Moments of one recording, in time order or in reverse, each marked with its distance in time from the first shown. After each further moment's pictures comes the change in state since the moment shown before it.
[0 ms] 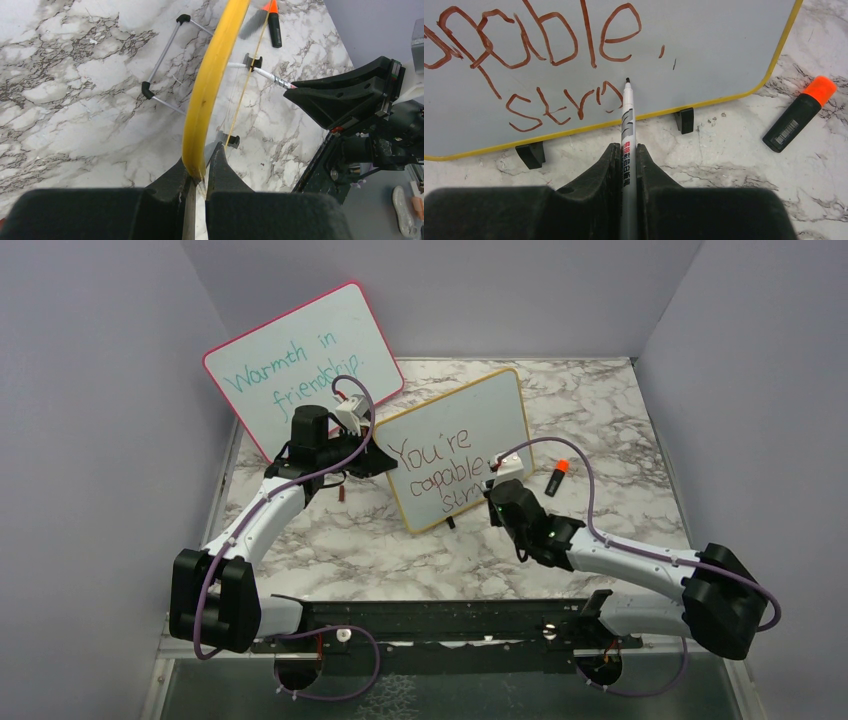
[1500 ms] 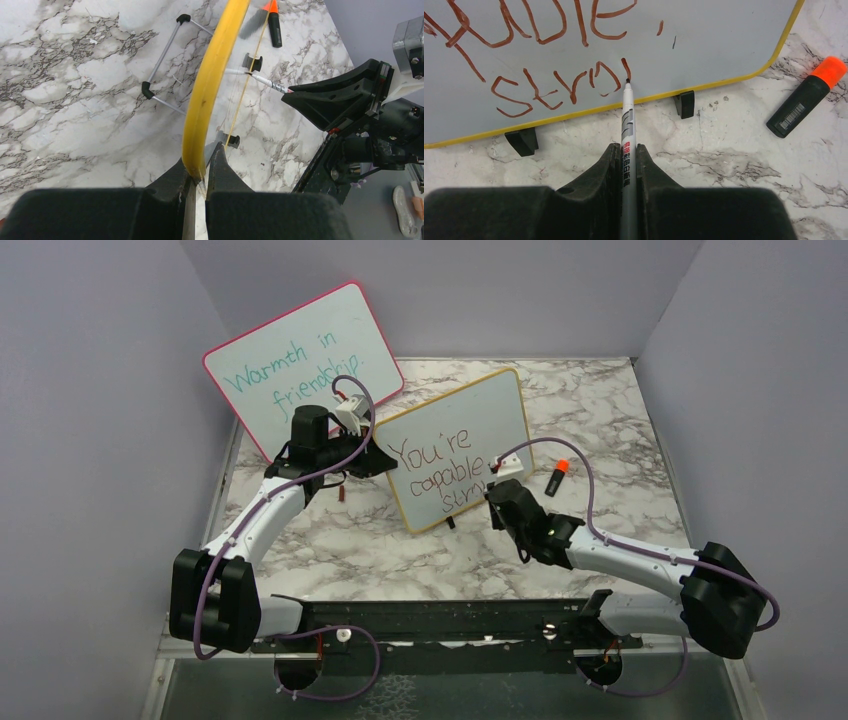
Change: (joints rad) left arm 0.000 0.000 0.000 -0.001 -0.001 0.002; right arm -0.013 0.013 0.010 -0.078 -0.027 0.043
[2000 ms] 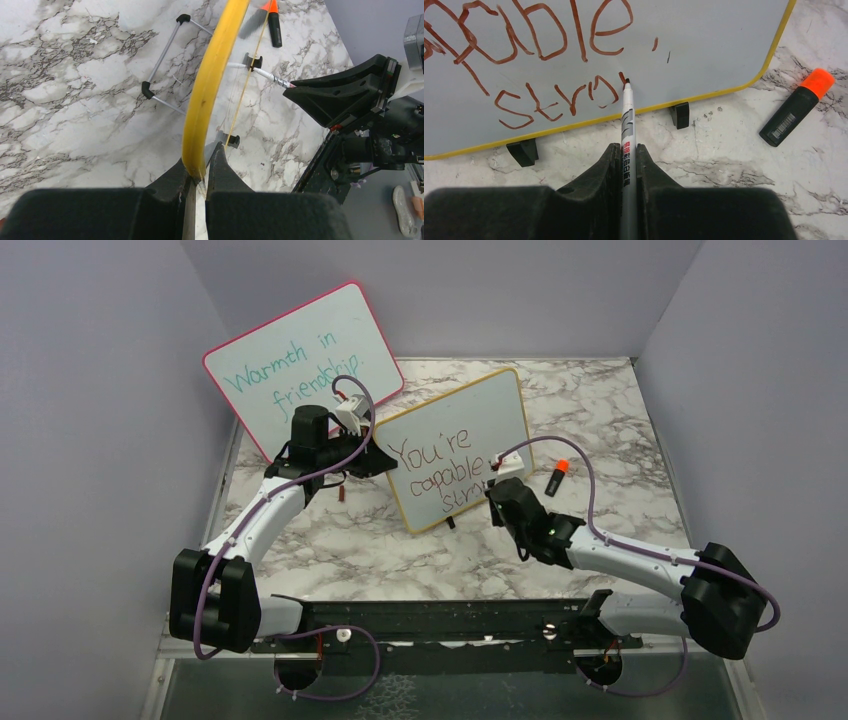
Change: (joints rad) left arm 0.000 0.000 0.001 -0.002 0.000 0.000; right arm -0.004 -0.003 0.000 0.042 0.016 -0.031
